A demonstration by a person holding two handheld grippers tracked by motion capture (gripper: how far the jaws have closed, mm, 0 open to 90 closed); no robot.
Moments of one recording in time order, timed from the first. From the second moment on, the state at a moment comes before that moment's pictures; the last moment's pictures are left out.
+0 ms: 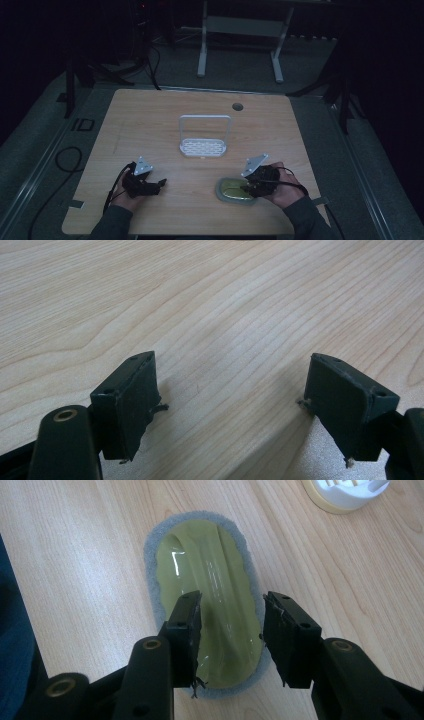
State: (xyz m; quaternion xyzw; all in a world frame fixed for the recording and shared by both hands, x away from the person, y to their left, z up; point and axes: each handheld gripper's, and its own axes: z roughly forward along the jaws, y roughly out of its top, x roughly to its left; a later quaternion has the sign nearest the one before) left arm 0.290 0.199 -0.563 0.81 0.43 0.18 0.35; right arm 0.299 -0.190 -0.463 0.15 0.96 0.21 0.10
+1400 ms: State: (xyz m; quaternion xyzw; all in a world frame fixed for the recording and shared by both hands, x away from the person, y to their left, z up) left arm 0.290 0.199 -0.563 0.81 0.43 0.18 0.35; right arm 0.309 -0.175 -0.463 0.12 0.98 0.16 0.07
